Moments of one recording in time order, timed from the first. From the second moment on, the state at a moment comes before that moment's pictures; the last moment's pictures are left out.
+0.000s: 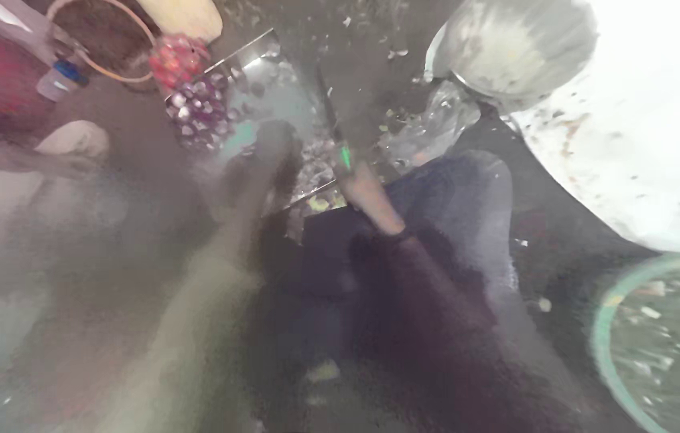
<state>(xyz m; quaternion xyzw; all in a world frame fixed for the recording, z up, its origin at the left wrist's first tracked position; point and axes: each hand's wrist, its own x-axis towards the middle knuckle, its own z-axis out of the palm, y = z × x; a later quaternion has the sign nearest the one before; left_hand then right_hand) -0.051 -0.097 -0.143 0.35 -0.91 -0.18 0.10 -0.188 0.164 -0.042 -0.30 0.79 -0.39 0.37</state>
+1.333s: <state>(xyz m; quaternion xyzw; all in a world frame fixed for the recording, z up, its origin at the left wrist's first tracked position) -0.013 -0.047 -0.080 0.61 -0.78 -0.13 0.02 -0.118 0.126 -0.083 -0.49 0.80 -0.17 0.29</state>
